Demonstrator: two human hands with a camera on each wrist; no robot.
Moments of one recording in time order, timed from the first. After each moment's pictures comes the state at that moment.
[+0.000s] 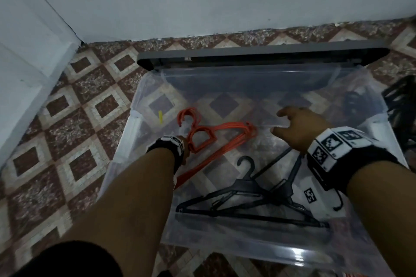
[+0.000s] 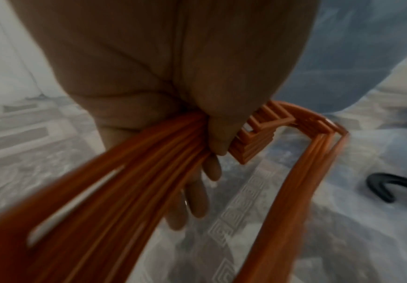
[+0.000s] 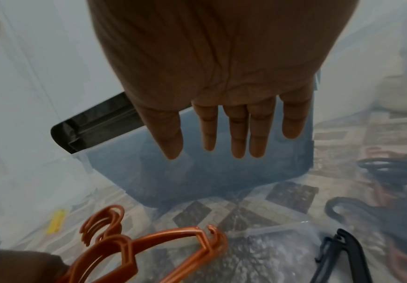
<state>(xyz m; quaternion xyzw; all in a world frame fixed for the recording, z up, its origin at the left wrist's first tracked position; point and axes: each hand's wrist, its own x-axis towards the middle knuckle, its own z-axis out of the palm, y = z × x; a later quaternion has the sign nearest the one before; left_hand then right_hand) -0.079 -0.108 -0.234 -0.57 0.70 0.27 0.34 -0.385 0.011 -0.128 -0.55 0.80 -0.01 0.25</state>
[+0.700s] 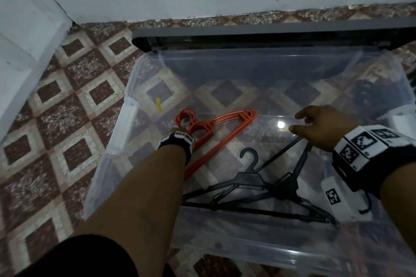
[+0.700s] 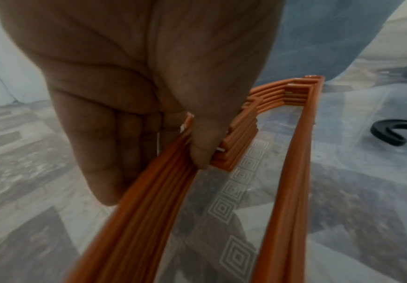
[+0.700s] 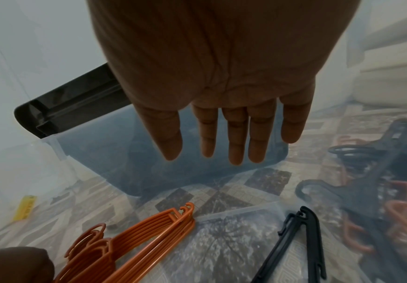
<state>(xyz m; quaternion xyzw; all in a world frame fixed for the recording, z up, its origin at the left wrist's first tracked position) -0.091 -0.099 -0.274 -0.57 0.70 0.11 0.42 -0.399 0.016 -0.146 -0.52 0.81 0.01 0.29</state>
